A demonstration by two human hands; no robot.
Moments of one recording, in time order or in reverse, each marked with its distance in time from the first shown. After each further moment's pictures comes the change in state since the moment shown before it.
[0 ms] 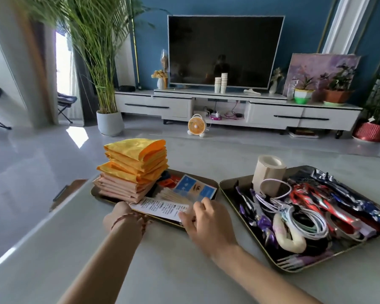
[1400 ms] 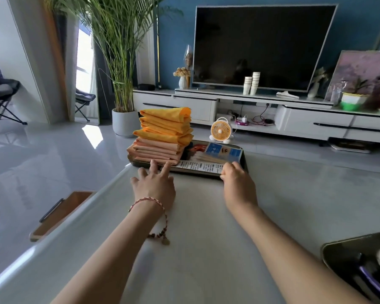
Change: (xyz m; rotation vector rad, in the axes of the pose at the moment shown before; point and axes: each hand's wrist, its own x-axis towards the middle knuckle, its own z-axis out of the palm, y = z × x) left_hand 0.191 0.062 0.133 1.590 0.035 1.154; right_hand 0.233 0.042 0.155 0.058 -0.007 0.197
